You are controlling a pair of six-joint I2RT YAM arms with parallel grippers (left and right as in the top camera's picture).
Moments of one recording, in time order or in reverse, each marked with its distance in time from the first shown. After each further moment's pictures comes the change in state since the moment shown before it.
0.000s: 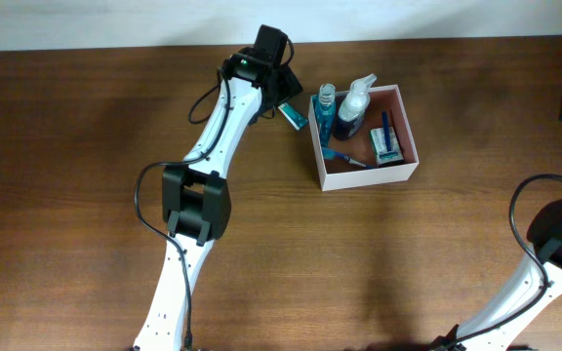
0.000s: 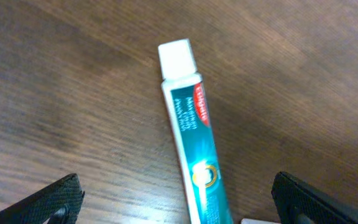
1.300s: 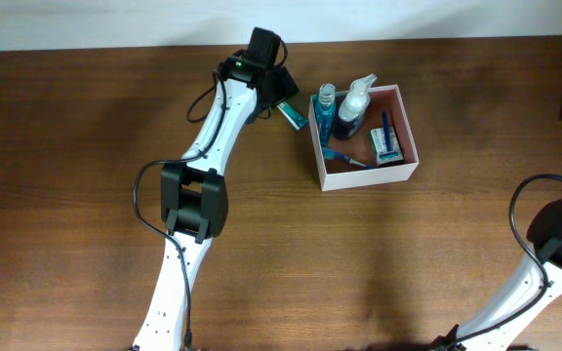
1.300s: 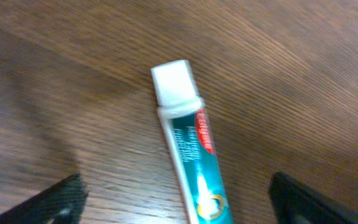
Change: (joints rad) left arm 0.022 0.034 0.000 0.065 0.055 0.053; right arm 0.000 0.000 0.000 0.000 0.000 0.000
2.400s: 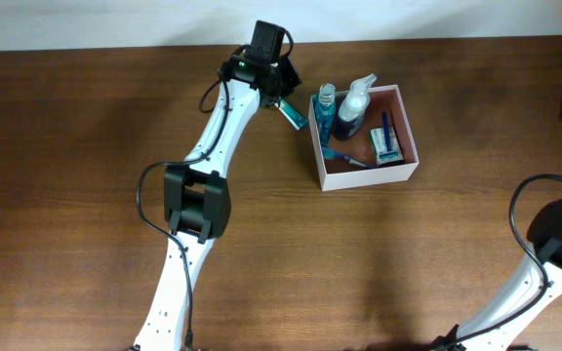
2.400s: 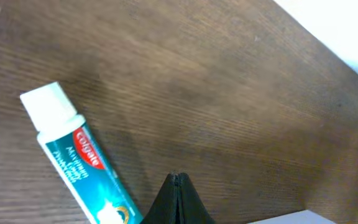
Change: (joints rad) left arm -0.009 0.025 0.058 0.122 0.126 0.024; right arm 0.000 0.000 0.000 0.000 0.000 0.000
